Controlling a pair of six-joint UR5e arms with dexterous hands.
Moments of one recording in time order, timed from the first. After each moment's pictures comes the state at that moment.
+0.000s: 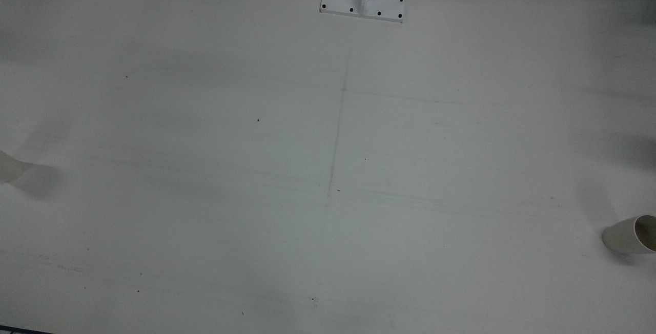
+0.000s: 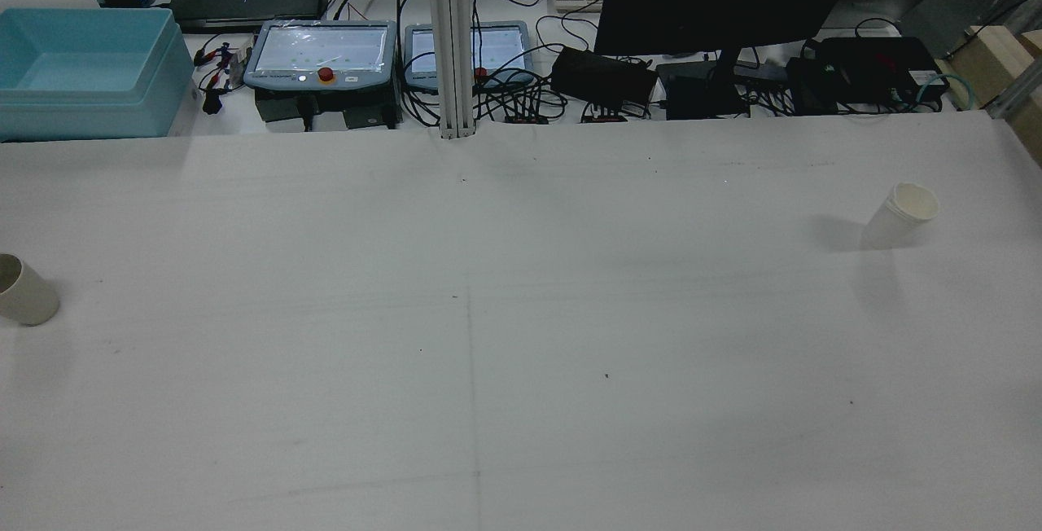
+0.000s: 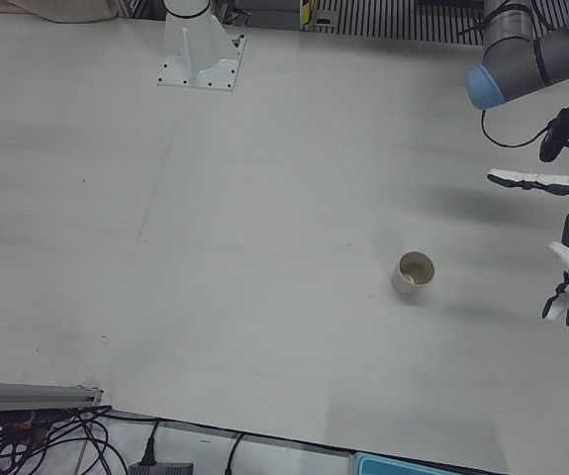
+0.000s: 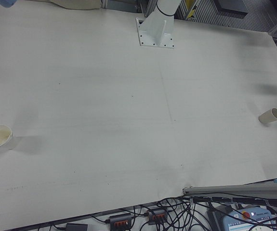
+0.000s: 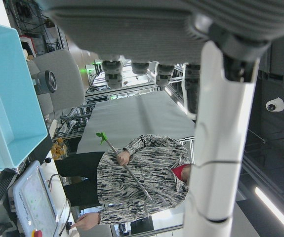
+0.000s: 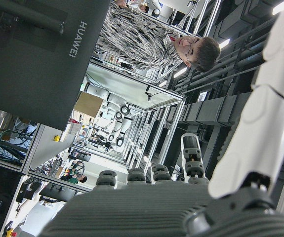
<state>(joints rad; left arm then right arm) -1.54 -1.60 -1.65 -0.15 1.73 0.17 1.62 -1.57 1.78 -3.19 -1.54 -0.32</state>
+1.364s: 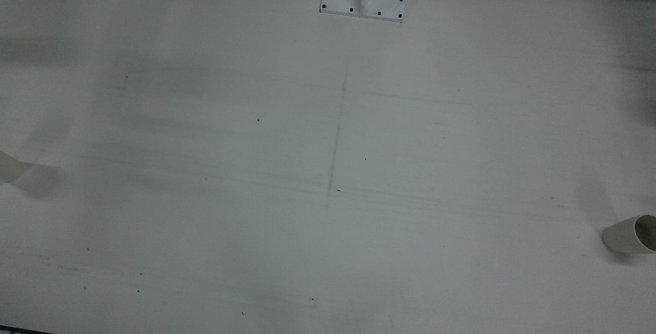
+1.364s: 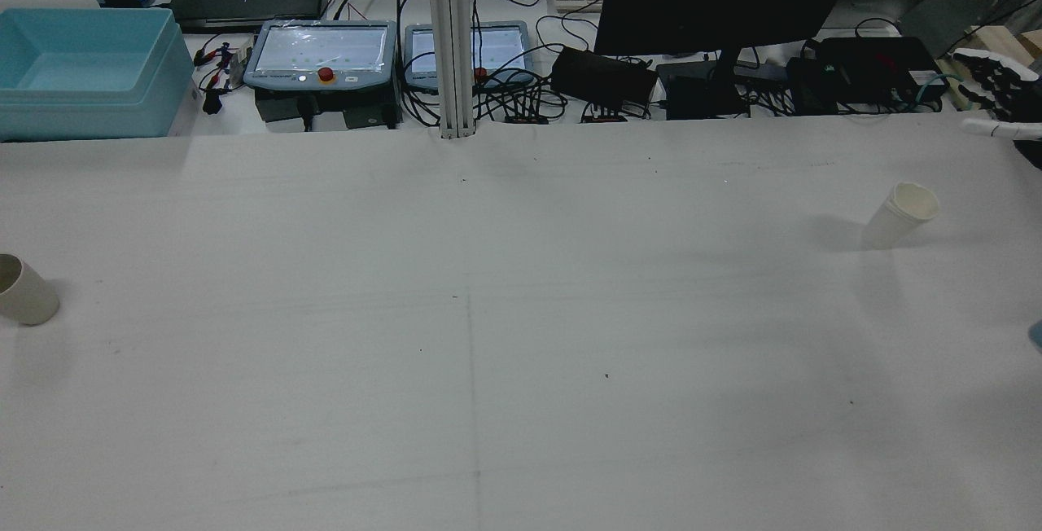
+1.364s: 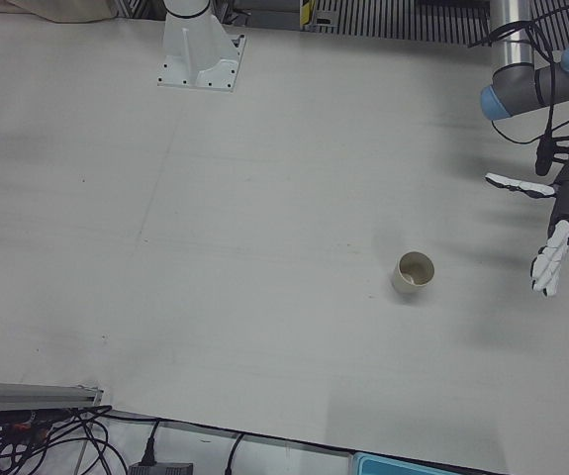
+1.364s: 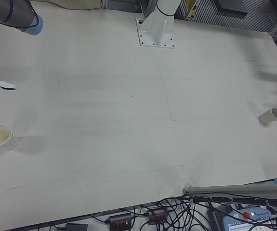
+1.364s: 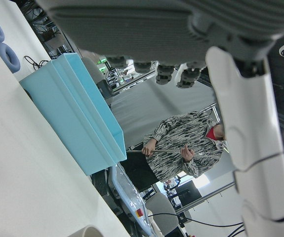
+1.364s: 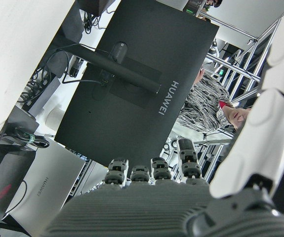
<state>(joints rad) -1.42 -1.40 -1.43 -0.56 1.71 0.48 1.34 -1.58 1.65 -3.17 -1.43 -0.44</state>
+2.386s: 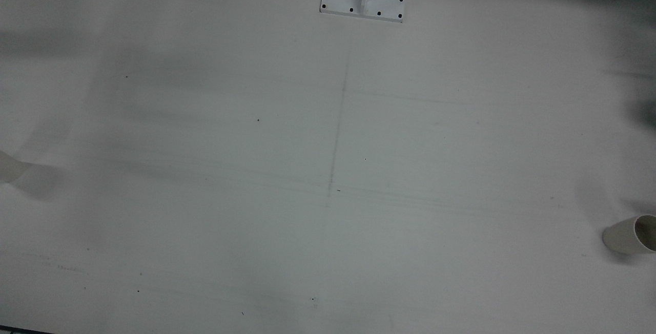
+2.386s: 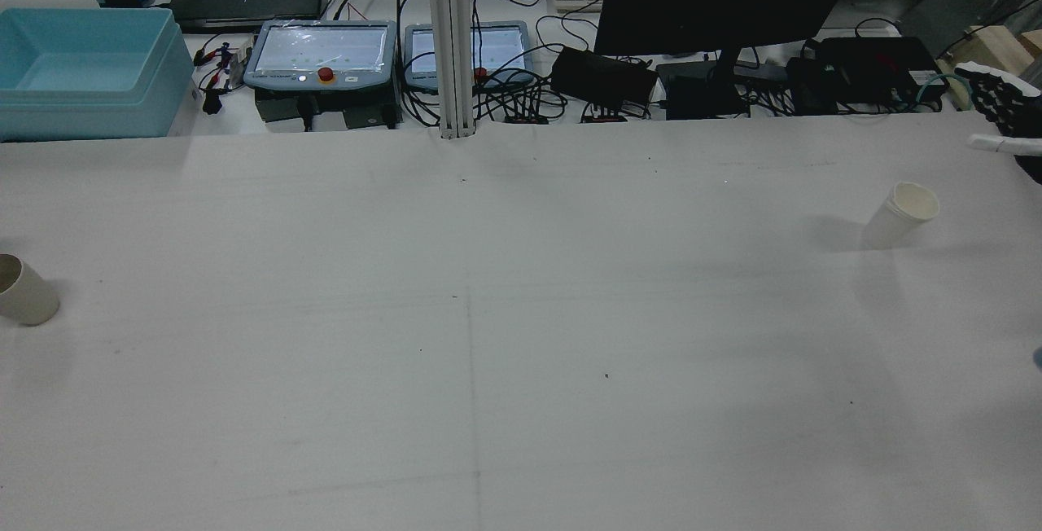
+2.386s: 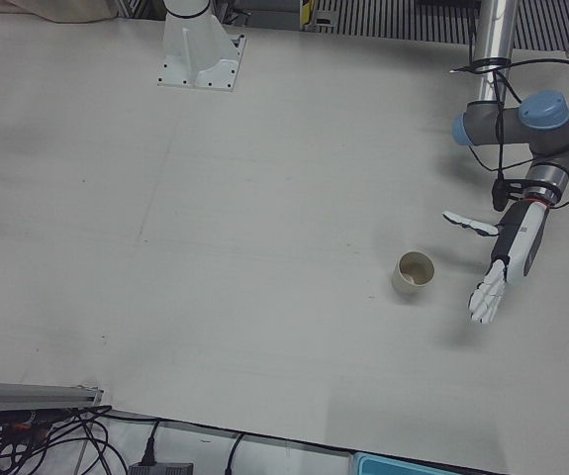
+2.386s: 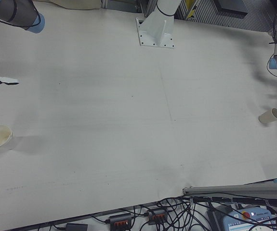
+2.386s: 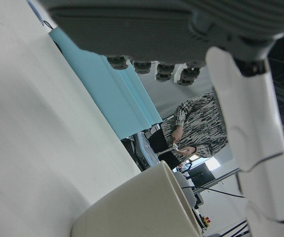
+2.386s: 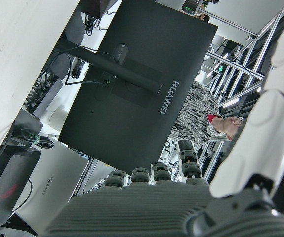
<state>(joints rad) -1.18 -1.51 -1.22 -0.64 1.53 0.57 1.30 -1.62 1.68 -3.16 -1.38 -0.43</state>
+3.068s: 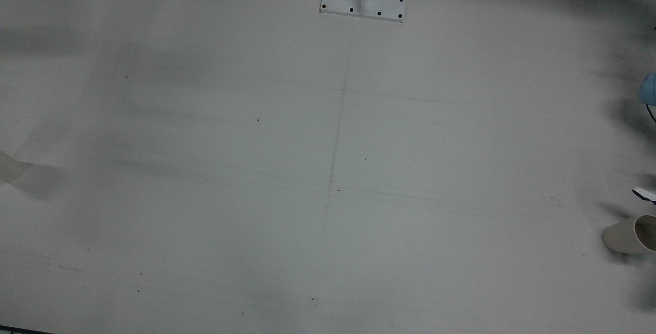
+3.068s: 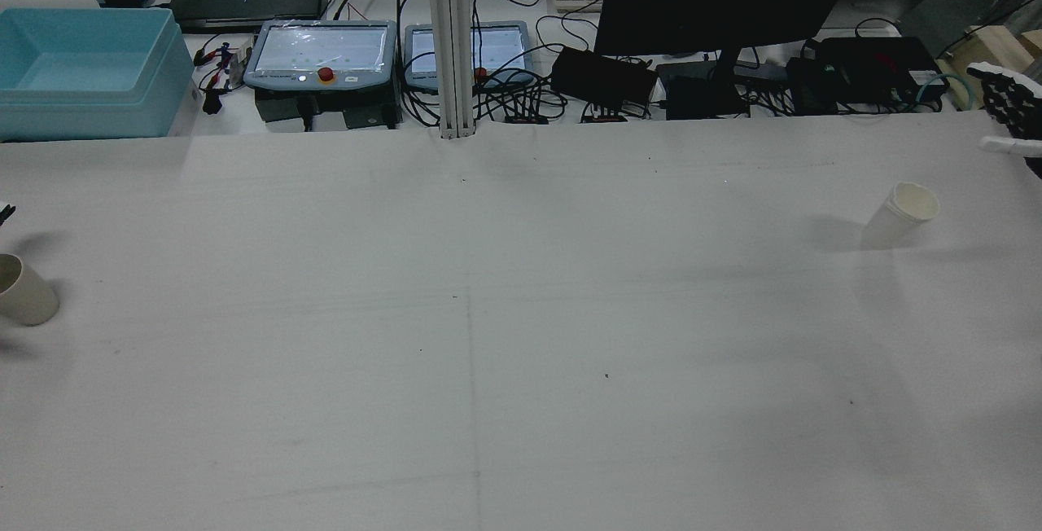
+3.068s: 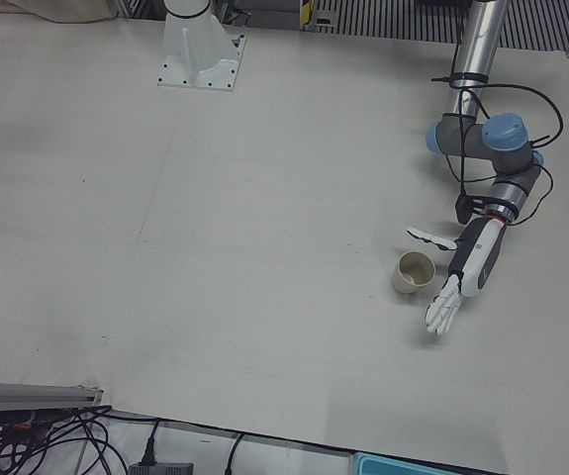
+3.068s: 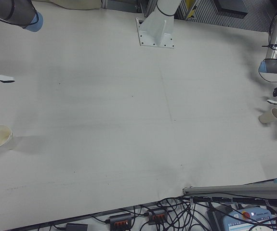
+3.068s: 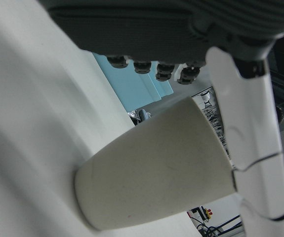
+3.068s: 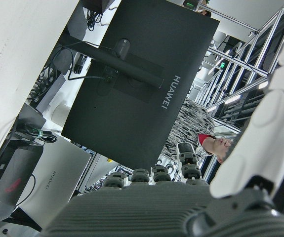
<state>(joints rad) -1.05 -1.58 -1.17 -0.61 1.43 0.57 1.31 -1.64 1.68 -3.16 -1.38 -0.42</state>
